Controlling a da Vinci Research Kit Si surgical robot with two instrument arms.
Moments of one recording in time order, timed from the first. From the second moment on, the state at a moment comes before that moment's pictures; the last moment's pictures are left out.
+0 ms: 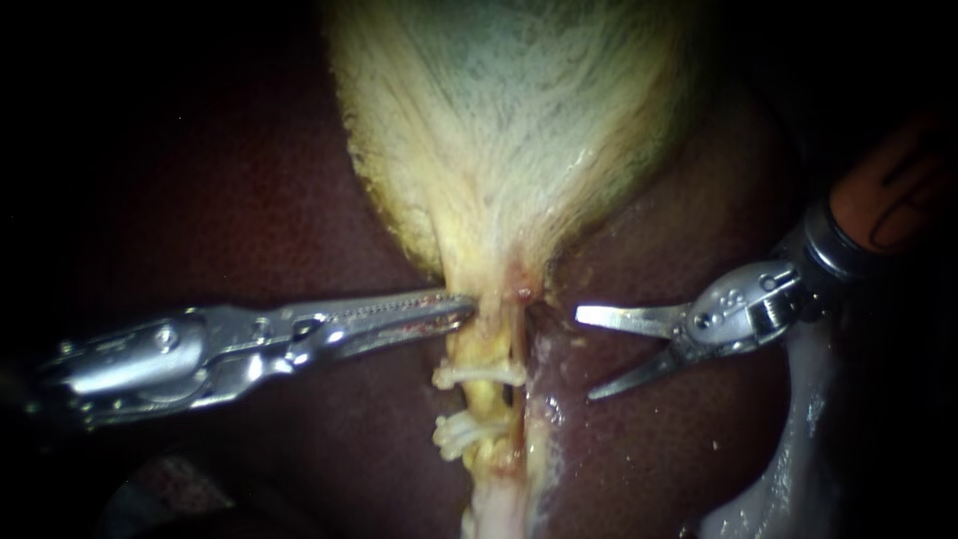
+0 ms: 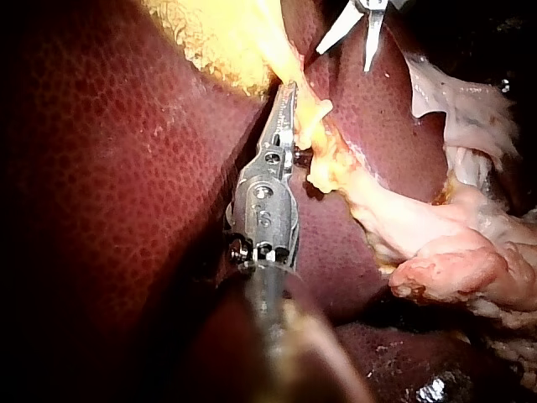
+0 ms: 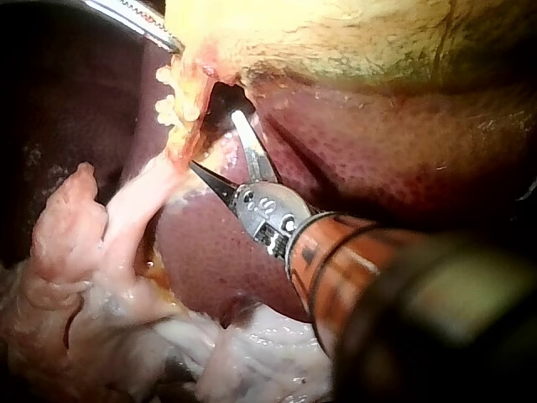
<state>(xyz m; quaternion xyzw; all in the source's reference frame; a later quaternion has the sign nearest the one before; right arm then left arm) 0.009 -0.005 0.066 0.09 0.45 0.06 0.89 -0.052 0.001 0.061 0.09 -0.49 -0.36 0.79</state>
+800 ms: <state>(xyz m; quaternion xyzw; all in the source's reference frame) 0.017 -0.012 0.071 0.19 0.47 0.06 0.86 -0.047 0.005 0.059 0.09 -0.49 -0.37 0.78</state>
